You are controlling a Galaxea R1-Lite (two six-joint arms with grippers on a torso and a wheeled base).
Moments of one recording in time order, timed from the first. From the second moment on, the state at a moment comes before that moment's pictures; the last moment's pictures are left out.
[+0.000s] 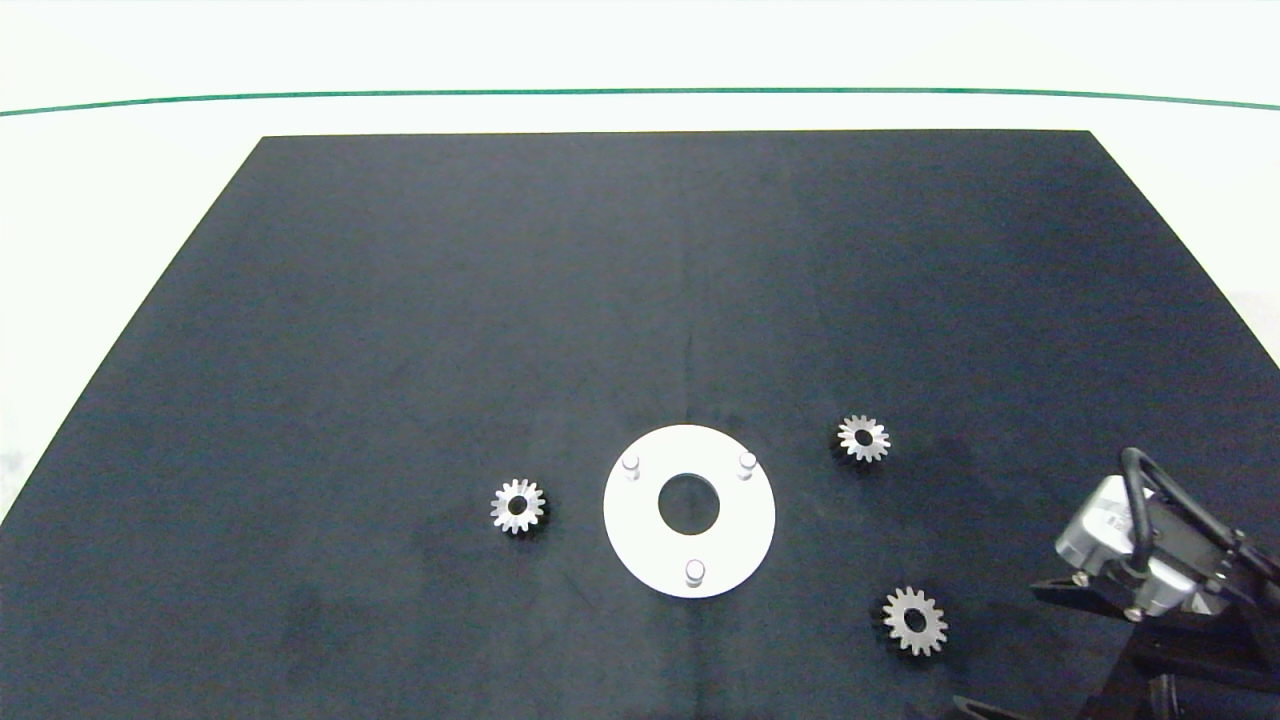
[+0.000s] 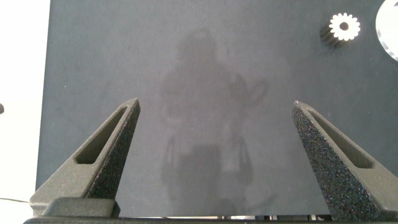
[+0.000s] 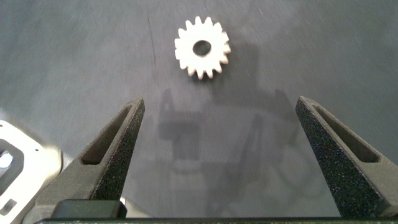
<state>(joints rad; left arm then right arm) -0.02 0.40 -0.59 0.46 0.02 0.04 0.70 1.22 -0.63 0.17 -0.17 -0.07</state>
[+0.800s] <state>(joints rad) -0.02 0.39 -0.59 0.46 0.02 0.04 0.72 1.43 -0.64 0.04 -0.20 -0.06</state>
